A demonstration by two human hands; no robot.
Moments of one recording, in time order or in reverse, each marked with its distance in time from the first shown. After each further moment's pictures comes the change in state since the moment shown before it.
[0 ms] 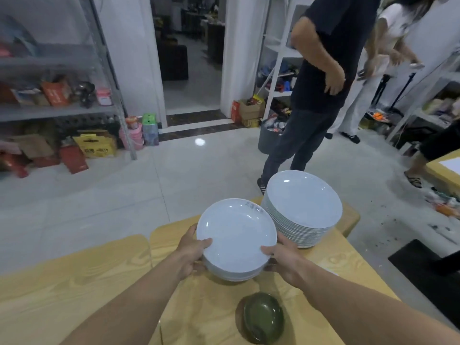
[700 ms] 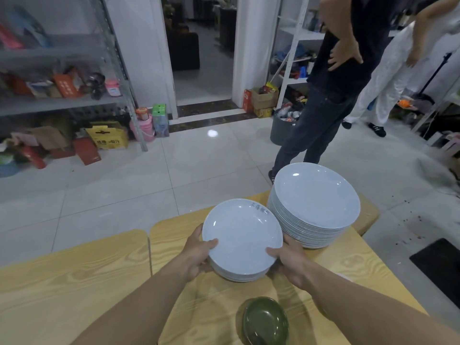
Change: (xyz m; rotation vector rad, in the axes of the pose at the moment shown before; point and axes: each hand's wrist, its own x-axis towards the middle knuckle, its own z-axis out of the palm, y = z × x) left_hand 0.027 -0.018 0.020 -0.108 0.004 -0.068; right_hand 0.058 0.030 -0.021 0.042 -0.041 -0.009
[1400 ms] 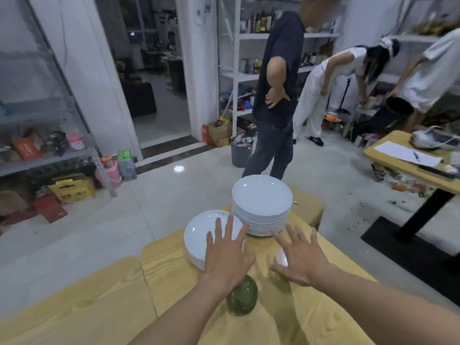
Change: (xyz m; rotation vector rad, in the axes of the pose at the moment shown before) left_hand -0.168 0.002 0.082 1.479 0.121 0.942; right_hand -0.210 -0.030 -0.053 -1.784 0.310 -0.334
